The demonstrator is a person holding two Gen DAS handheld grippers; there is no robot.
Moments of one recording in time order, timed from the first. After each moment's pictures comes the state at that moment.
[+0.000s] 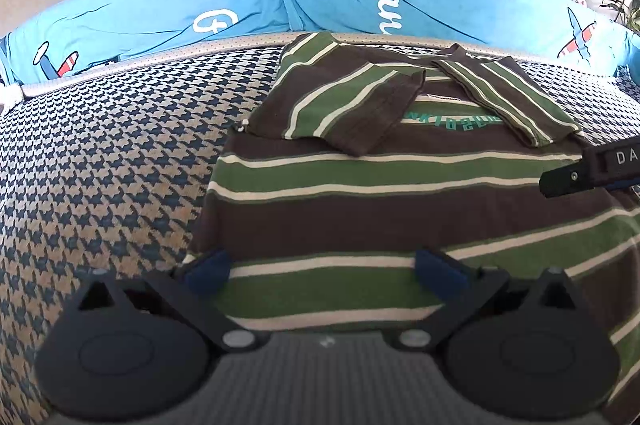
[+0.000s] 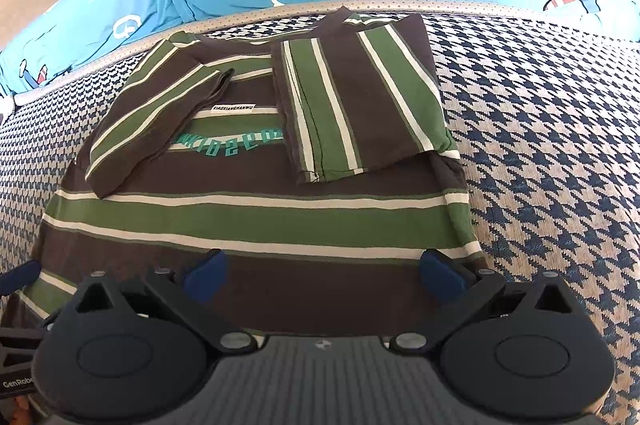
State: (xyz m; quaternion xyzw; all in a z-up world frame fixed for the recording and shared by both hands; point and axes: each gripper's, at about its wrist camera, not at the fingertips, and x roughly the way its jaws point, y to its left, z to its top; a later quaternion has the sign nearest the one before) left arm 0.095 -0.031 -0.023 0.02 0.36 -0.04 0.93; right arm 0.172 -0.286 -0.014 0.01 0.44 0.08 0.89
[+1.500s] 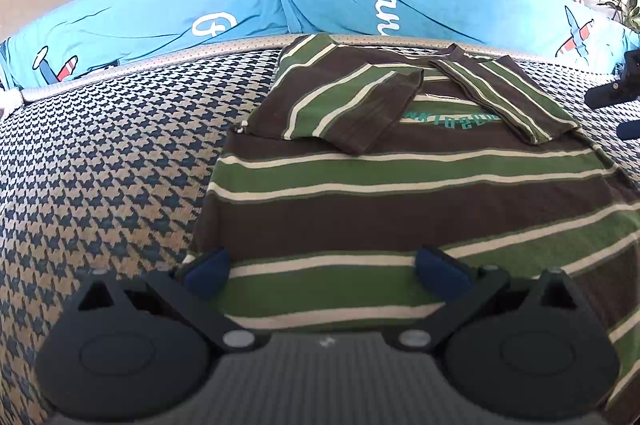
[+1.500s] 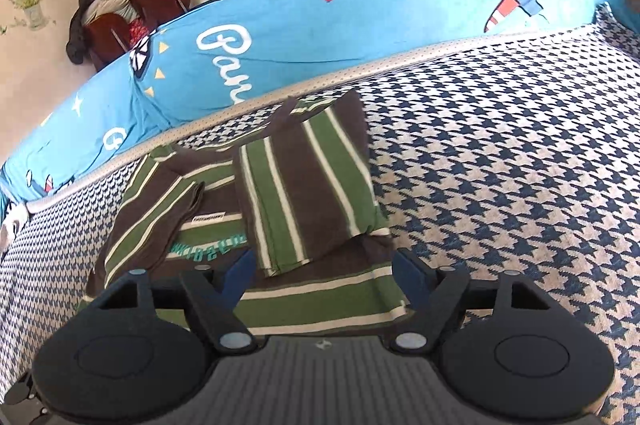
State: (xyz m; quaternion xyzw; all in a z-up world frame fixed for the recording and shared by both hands) left arm 0.093 -0.032 -0.025 0.02 0.36 -0.04 0.93; right arm 0.177 -0.358 0.023 0.15 0.37 0.04 0.91
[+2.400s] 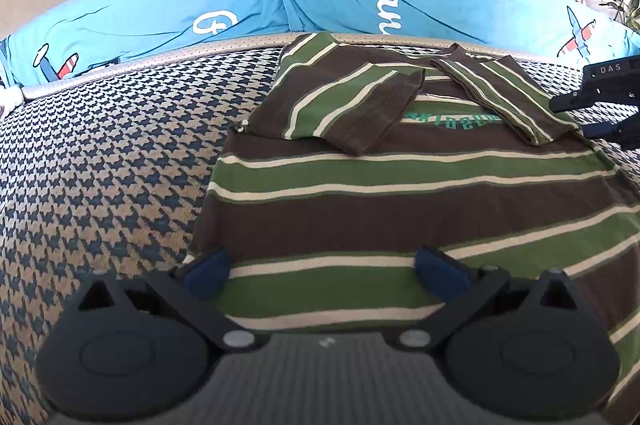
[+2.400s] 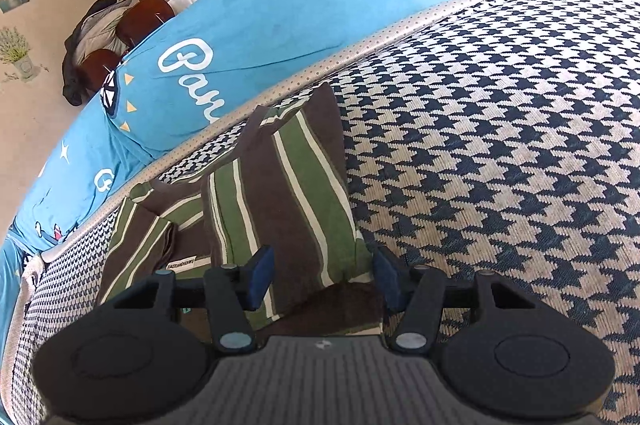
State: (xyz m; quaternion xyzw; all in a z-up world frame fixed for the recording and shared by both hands) left arm 0.096 -0.031 -0.025 0.02 0.36 -0.04 0.93; right arm 0.235 -0.378 -0.017 0.22 0.37 0.07 0.90
